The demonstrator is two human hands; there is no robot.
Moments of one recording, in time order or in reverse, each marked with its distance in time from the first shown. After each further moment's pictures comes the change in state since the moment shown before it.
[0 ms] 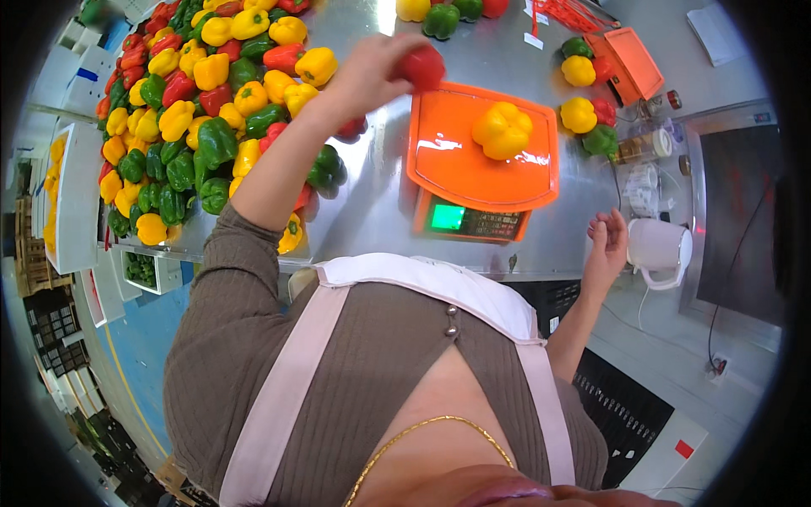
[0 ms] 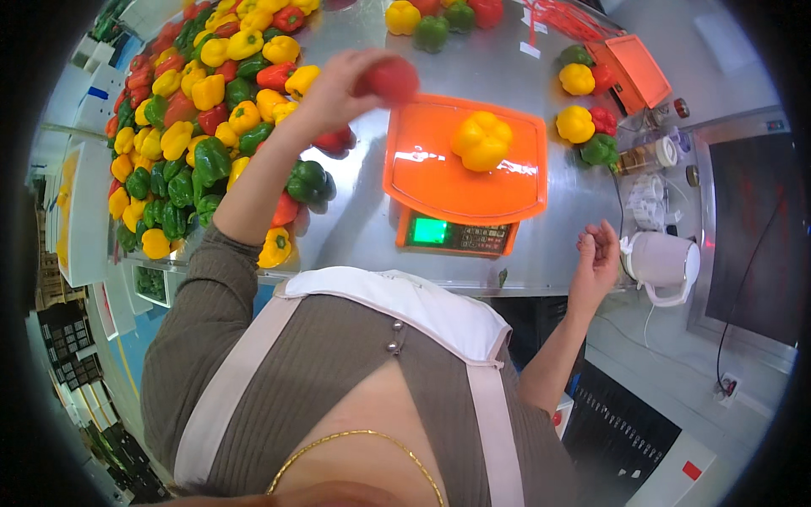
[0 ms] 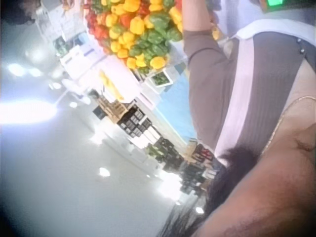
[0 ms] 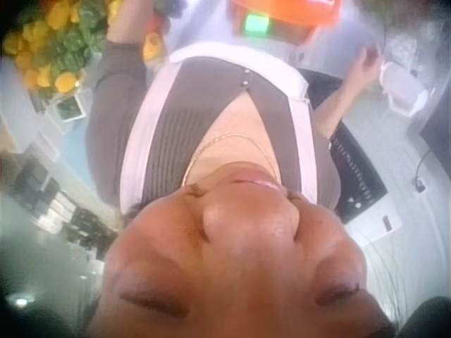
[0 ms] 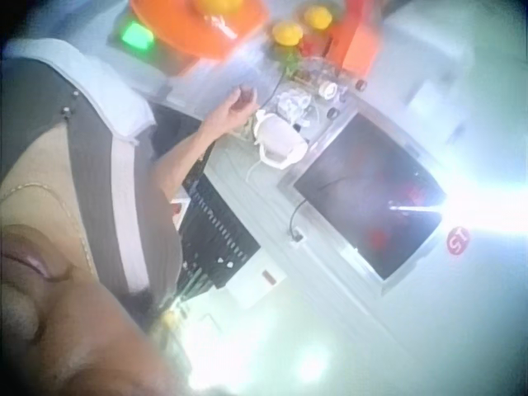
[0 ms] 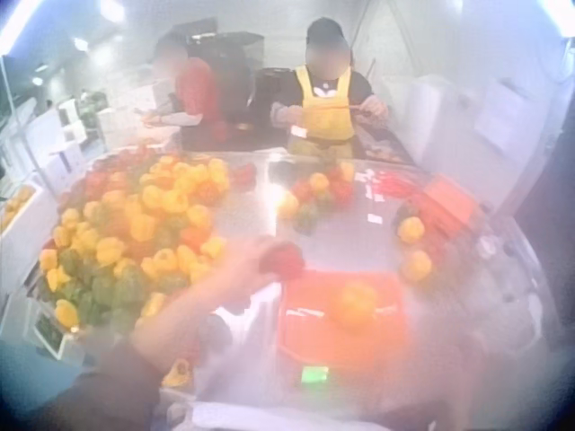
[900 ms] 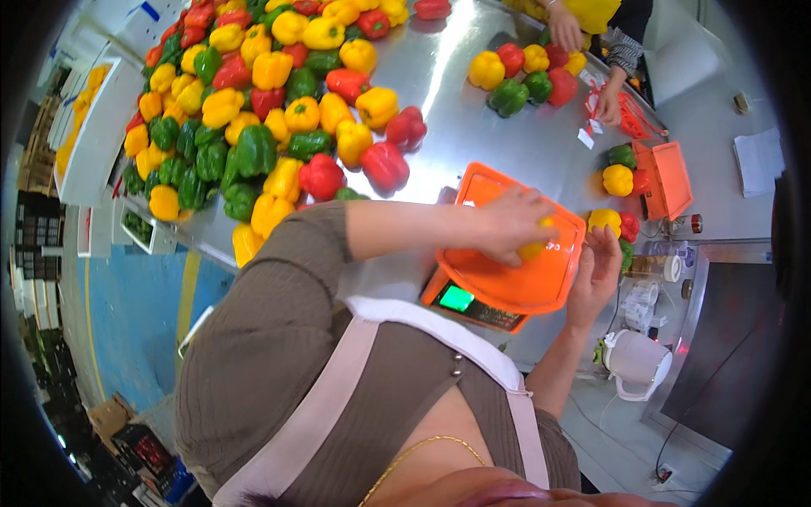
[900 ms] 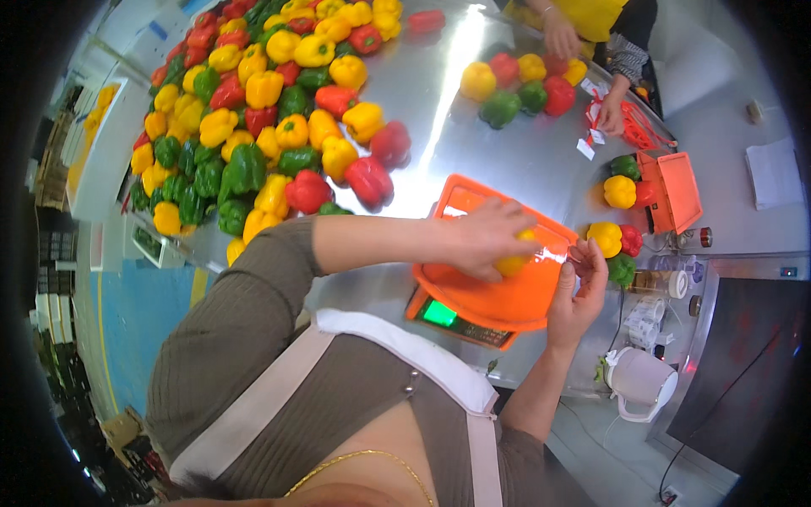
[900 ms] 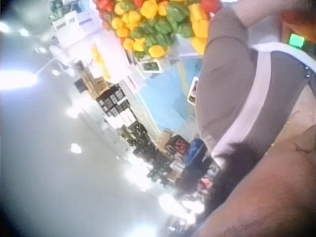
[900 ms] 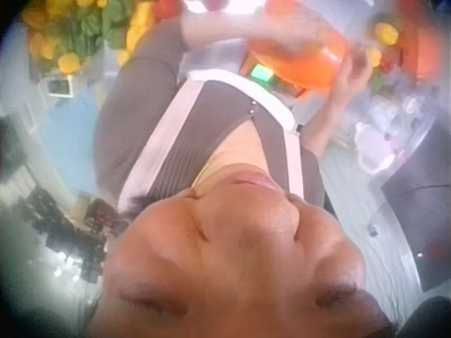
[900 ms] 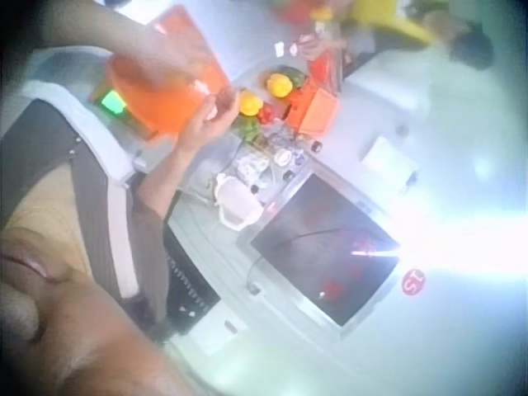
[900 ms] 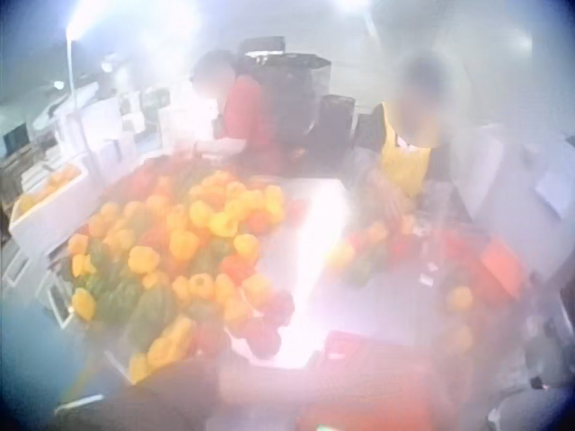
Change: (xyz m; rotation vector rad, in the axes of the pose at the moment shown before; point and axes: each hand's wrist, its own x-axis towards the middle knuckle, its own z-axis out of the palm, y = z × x) left_hand 0.038 0.077 0.087 0.020 -0.402 0.198; right_hand 0.088 -0.057 0.142 0.084 -0.319 -0.316
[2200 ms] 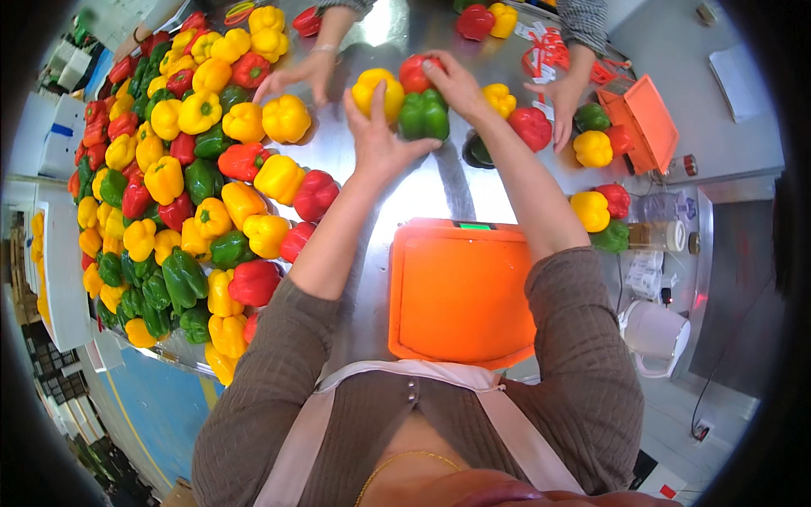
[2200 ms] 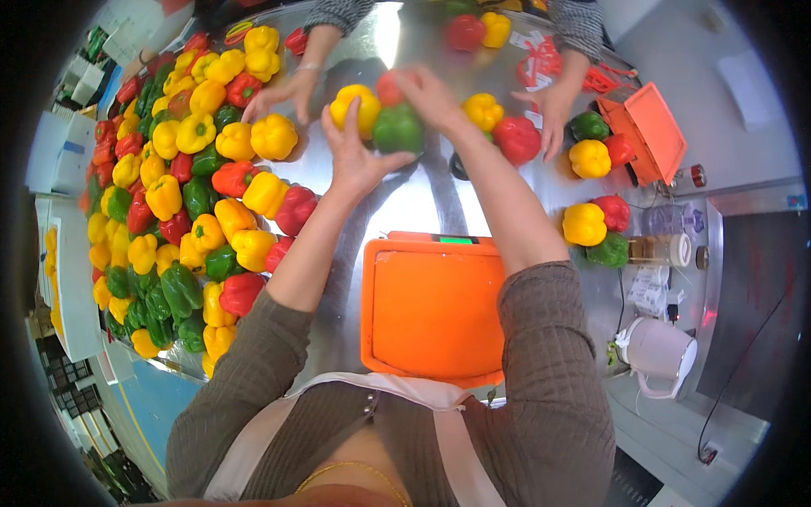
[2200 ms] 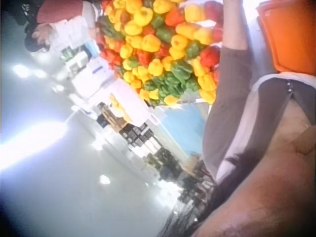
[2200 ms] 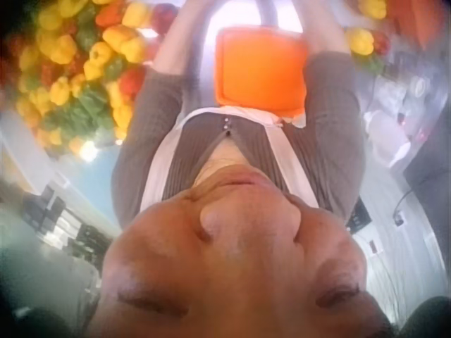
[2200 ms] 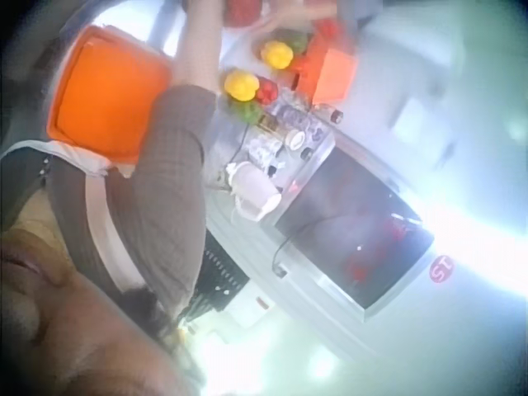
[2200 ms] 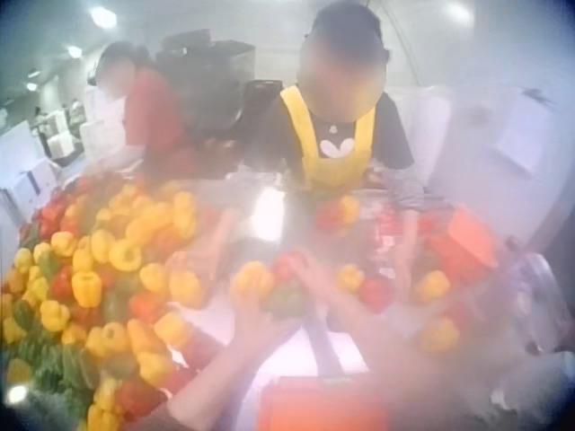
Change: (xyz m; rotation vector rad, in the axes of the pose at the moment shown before) left_hand 0.031 -0.221 0.050 -0.064 0.736 -0.732; right_hand 0.290 0.171 0.207 -0.102 -0.463 0.109
